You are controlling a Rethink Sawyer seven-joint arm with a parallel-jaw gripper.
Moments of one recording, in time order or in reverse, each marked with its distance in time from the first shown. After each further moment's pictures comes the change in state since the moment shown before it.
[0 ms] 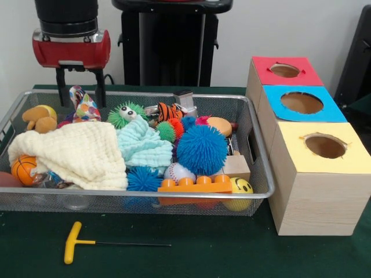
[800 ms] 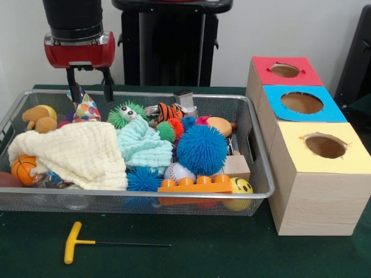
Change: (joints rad) arm -0.085 -0.001 0.055 0.110 -0.045 0.000 0.000
